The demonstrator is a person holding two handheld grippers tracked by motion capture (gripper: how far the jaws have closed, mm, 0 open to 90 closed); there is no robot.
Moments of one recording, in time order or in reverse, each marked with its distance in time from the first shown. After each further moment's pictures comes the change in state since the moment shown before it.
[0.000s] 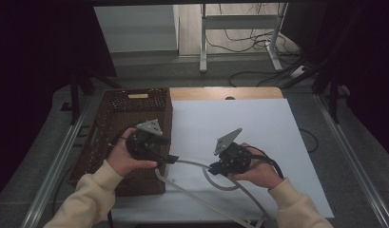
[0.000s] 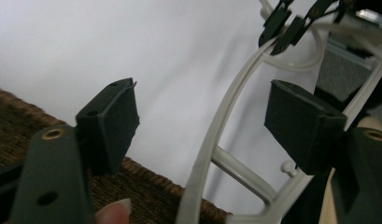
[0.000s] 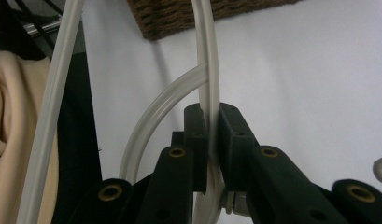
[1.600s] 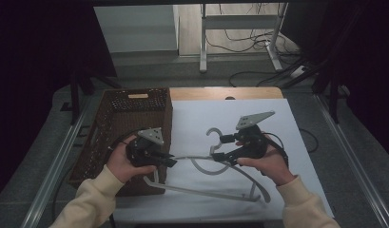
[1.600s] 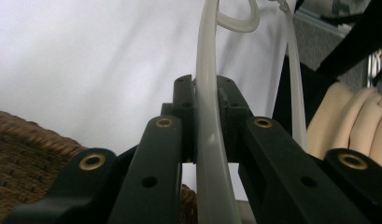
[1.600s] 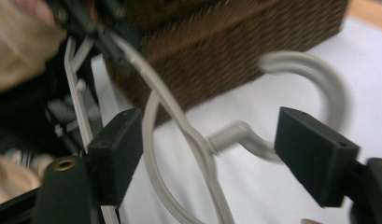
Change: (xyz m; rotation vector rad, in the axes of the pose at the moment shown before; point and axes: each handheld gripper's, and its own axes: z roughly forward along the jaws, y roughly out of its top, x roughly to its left) left arm -0.012 -0.006 -0.007 0.047 -0.086 0.063; right arm -0.022 -0.004 -0.058 -0.375 -0.006 0.244
